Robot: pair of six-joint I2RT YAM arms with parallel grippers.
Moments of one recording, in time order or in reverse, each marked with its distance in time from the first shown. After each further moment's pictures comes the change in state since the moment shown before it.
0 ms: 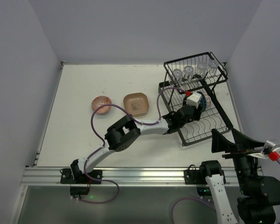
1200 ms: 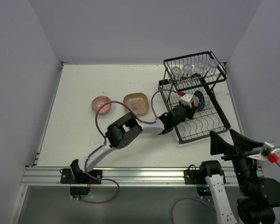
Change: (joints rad) left arm 0.047 0.047 -0.102 0.284 0.135 -0.038; right arm 0.000 -0.019 -0.005 -0.001 -0.047 -0.004
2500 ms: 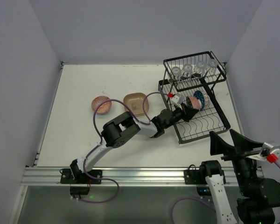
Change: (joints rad) left arm 0.024 -0.064 -0.248 0.421 0.216 -0.243; right arm 0.001 -0.006 -0.005 0.000 0.000 -0.013
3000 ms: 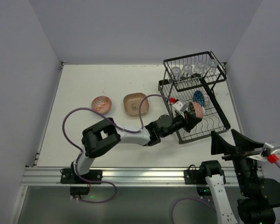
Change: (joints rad) left arm -0.119 -0.345 -0.249 -0.113 -0.040 0.105; right arm 0.008 0.000 -0.001 -0.001 0.018 -0.017
